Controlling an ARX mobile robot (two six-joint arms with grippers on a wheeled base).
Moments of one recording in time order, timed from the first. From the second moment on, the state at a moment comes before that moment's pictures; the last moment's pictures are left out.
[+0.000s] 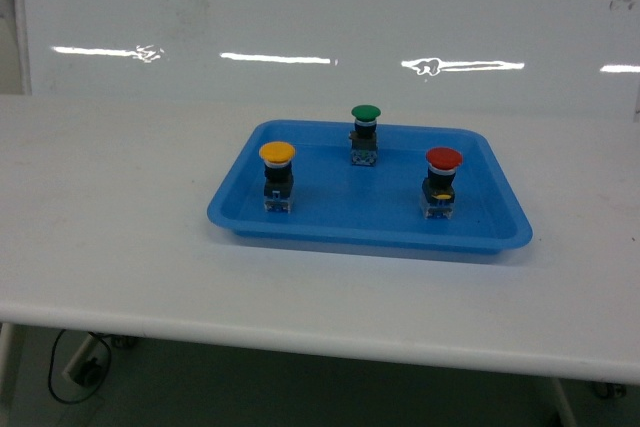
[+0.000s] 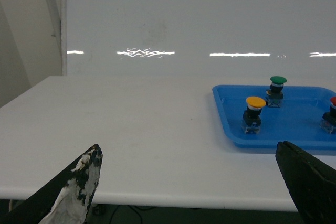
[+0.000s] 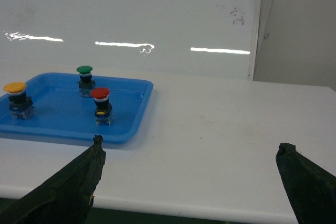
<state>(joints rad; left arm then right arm) 0.00 0.01 0.01 0.00 0.00 0.00 0.00 0.00 0.01 0.00 0.00 -0.01</state>
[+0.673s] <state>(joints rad) 0.00 0.01 0.01 0.00 0.00 0.00 0.00 0.00 0.01 0.00 0.00 -0.01</state>
